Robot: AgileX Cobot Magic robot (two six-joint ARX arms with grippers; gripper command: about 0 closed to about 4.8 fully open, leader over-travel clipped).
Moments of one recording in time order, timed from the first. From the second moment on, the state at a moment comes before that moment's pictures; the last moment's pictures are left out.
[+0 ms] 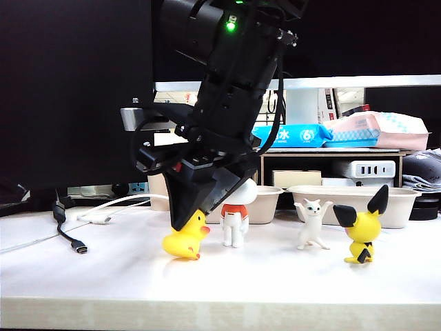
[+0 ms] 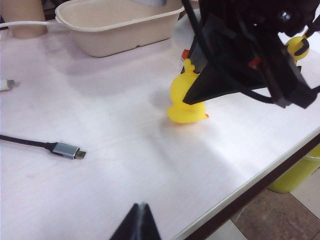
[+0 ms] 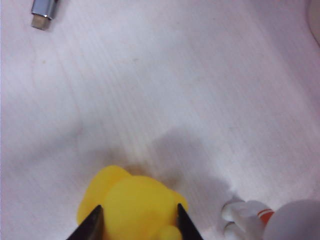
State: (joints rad) left arm -0.72 0.25 0.01 -0.08 -0.05 -0.04; right arm 0.89 1.78 1.19 -0.42 0.07 -0.11
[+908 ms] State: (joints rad) left arm -0.72 0.25 0.01 -0.08 -0.05 -0.04; right arm 0.89 1.78 1.19 -0.42 0.07 -0.10
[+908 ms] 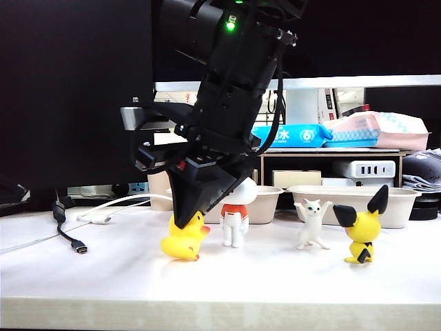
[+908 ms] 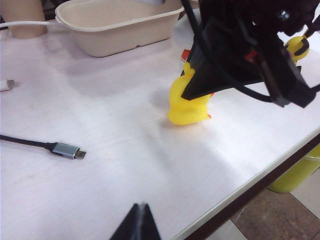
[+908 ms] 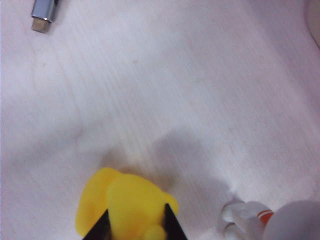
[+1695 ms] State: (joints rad) left arm -0.72 0.25 0.01 -0.08 -0.05 -0.04; right arm 0.88 1.78 1.40 -0.52 0.17 -0.15
